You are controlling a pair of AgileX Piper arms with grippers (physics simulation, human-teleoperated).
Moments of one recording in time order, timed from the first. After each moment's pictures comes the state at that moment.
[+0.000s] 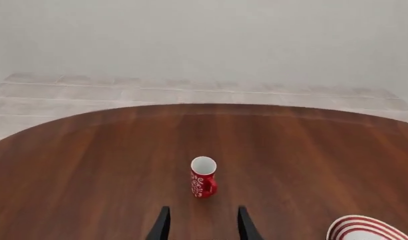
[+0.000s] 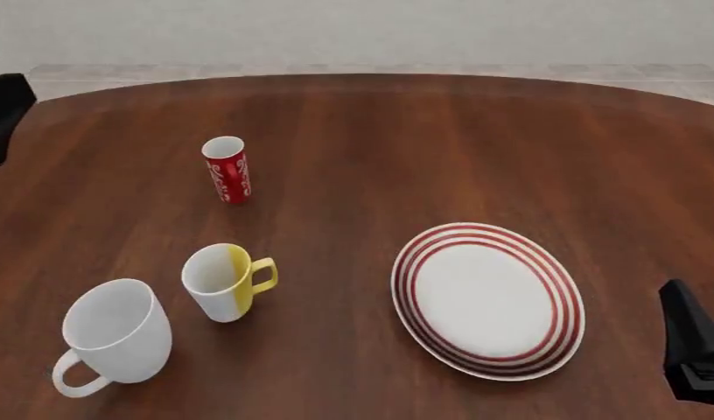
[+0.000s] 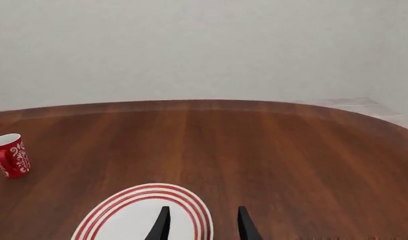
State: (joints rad) left arm -0.07 0.63 -0.73 0.27 -0.08; right arm -0.03 0.00 0.00 0.00 0.03
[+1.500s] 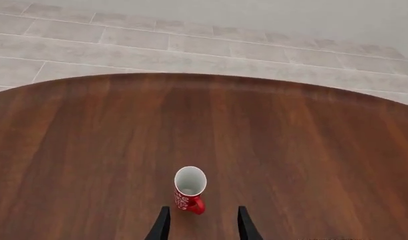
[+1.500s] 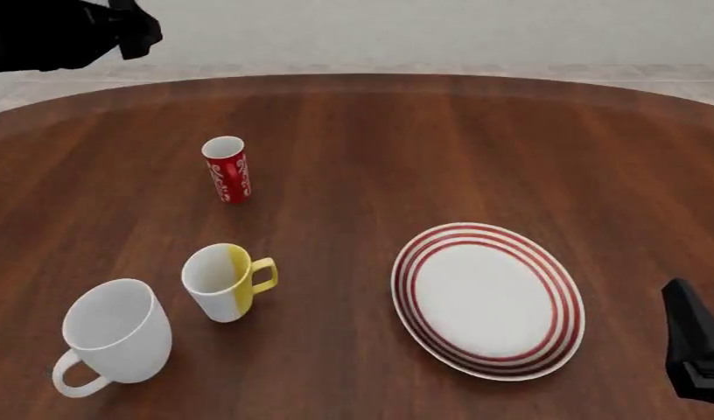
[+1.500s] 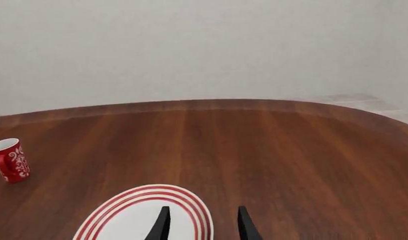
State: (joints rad) left arm -0.11 1.34 -1.26 0.34 -0.16; right arm -0.05 0.00 0.00 0.00 0.05
